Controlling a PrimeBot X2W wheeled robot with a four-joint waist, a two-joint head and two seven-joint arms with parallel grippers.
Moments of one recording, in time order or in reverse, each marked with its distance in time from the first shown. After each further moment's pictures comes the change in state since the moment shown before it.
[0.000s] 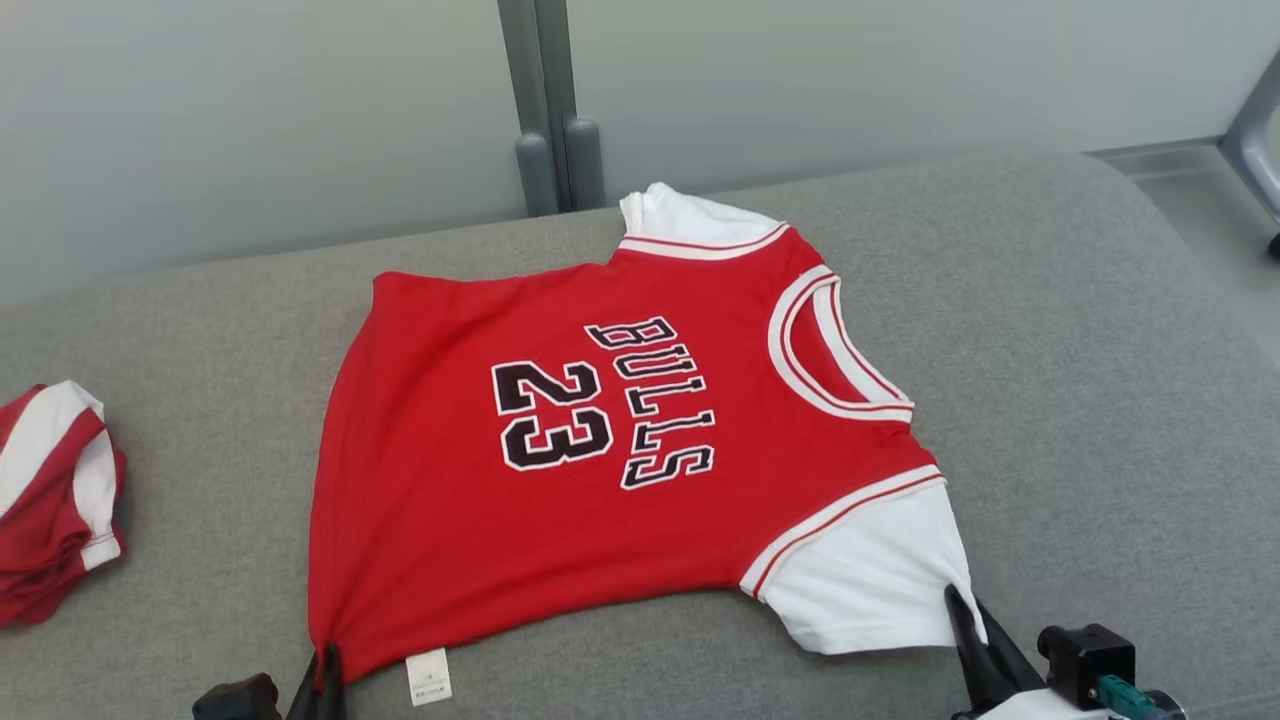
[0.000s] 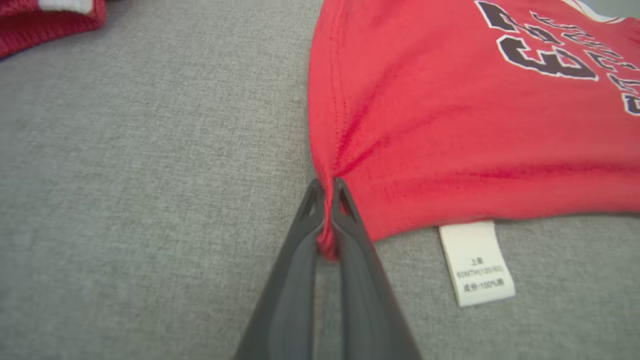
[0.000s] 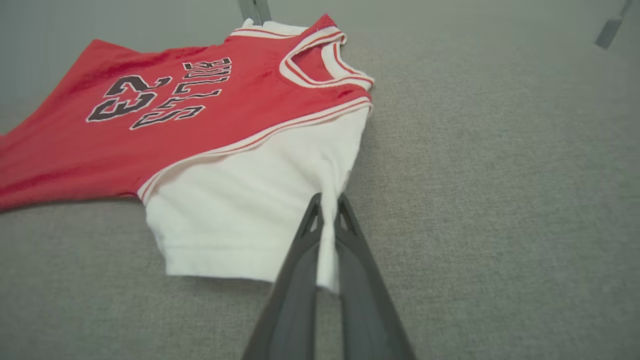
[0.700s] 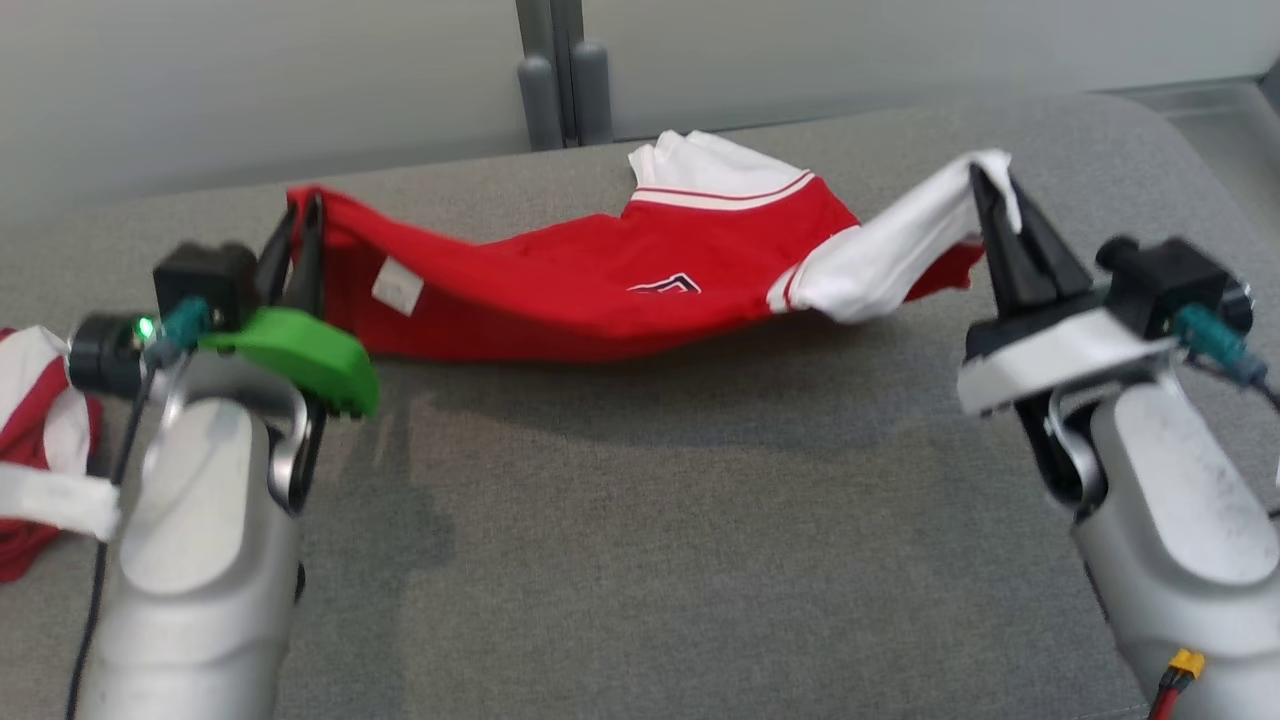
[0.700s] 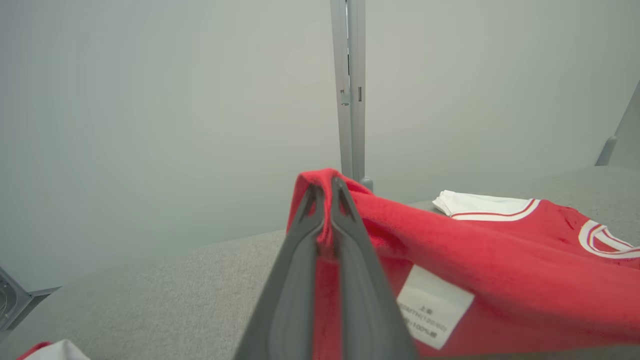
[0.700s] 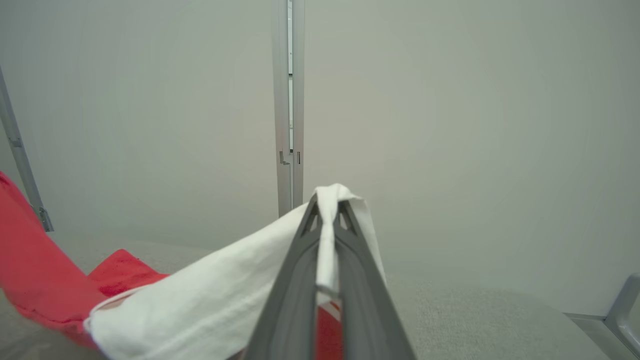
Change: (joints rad) left arm -0.524 0.080 -0.136 -0.135 0.113 -0.034 0.094; right arm -0.533 -0.138 0.077 -0.104 0.063 0.000 0.005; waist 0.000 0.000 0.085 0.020
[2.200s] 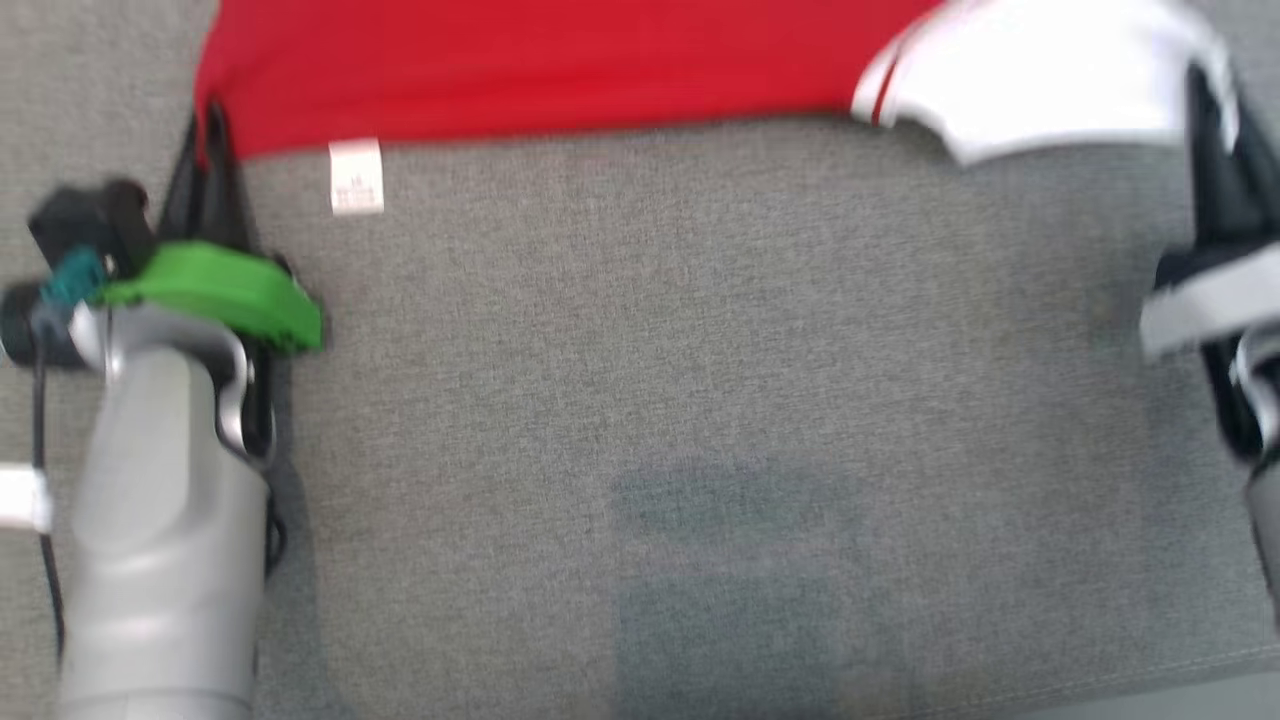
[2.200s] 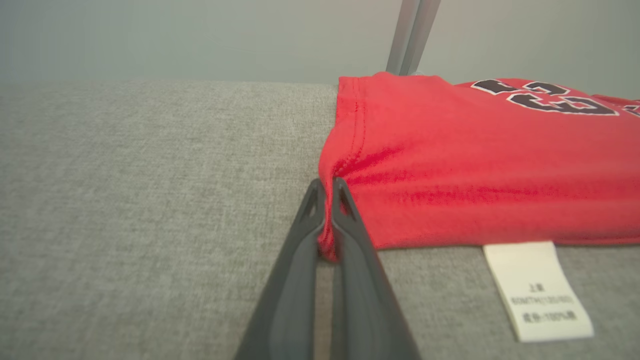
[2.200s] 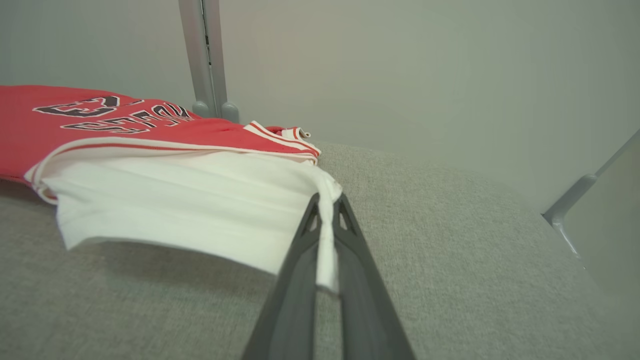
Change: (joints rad) left arm -0.171 0.004 0.089 0.171 -0.080 0.036 -0.103; right arm -0.120 -0.225 -0.096 0.051 0.048 0.002 -0.002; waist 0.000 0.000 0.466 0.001
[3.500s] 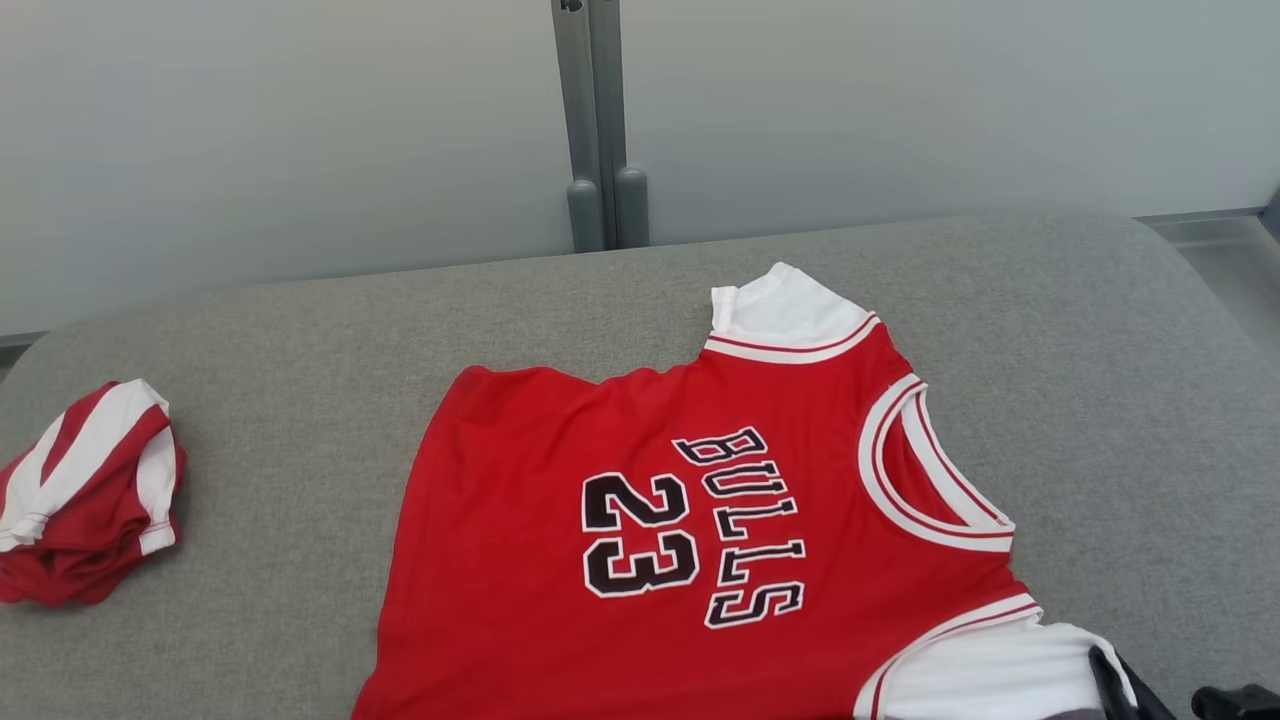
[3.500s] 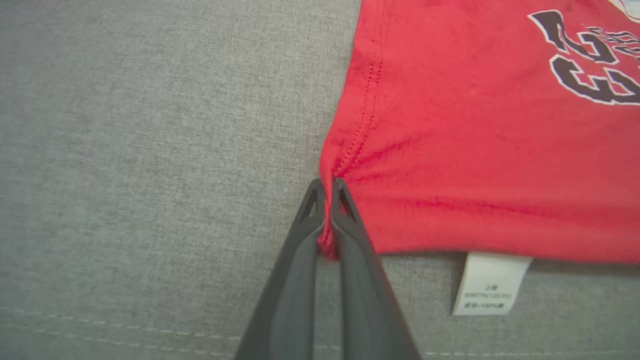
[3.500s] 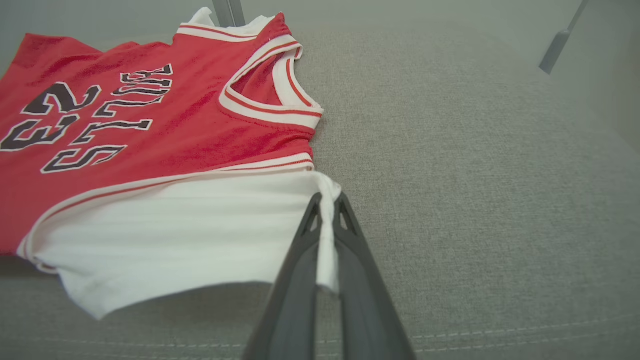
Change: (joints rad) left arm 0.914 -0.088 -0.021 -0.163 -0.055 0.004 0.010; right arm 0.820 0.127 -0.010 -0.017 0.052 -0.001 0.000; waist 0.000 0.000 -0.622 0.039
